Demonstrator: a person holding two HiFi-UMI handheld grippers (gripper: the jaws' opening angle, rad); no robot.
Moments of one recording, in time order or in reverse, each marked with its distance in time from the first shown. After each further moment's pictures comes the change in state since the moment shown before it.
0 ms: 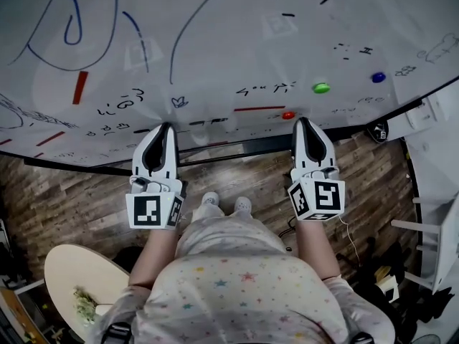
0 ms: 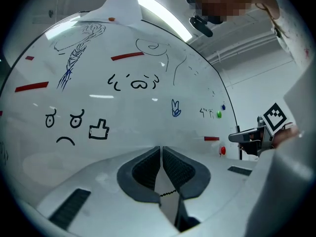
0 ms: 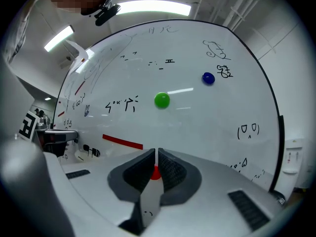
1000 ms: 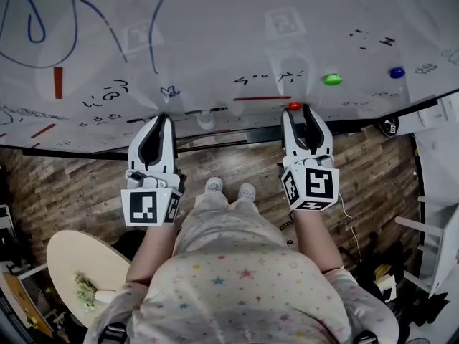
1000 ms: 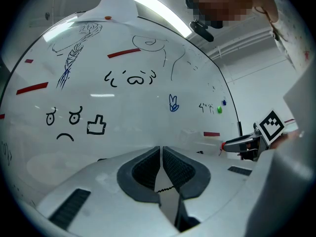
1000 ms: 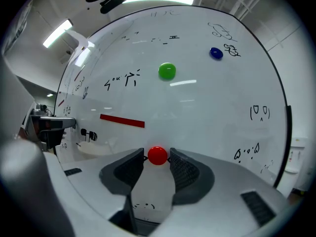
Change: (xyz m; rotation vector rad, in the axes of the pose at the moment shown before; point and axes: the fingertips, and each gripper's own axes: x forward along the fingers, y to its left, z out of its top) left arm 0.001 -0.005 -0.008 0.016 0.039 0.025; right arm 0.025 0.007 -0.039 -0.020 0.095 0.030
